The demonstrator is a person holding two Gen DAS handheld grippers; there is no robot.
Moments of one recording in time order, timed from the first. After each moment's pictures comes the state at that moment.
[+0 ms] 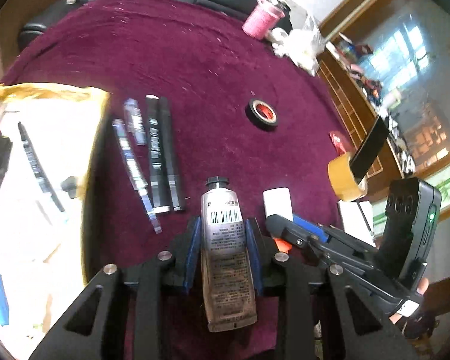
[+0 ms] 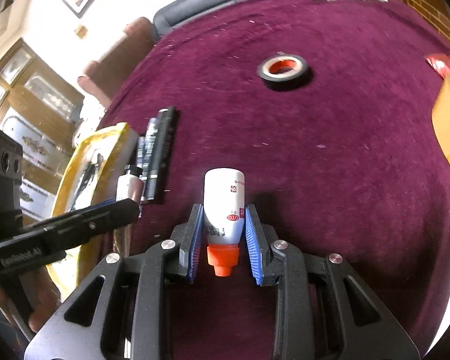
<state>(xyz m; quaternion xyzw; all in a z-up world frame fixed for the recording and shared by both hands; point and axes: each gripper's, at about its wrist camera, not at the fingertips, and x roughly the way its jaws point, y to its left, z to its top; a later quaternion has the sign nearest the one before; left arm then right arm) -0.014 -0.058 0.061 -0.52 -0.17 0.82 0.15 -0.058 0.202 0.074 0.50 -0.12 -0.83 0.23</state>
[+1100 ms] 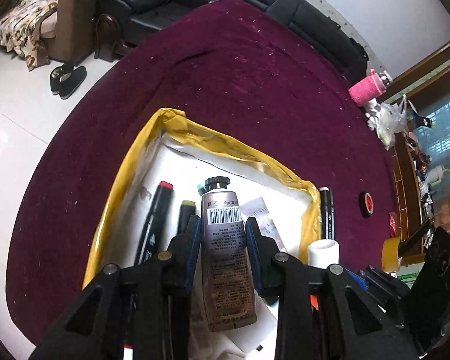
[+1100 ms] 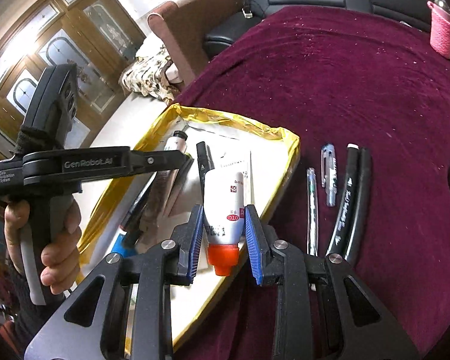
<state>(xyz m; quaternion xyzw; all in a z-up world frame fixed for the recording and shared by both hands) -0.078 -0.260 0.028 -0.54 -0.25 0.80 0.01 -0.098 0.001 0.099 0.51 0.00 -0.78 0.38</state>
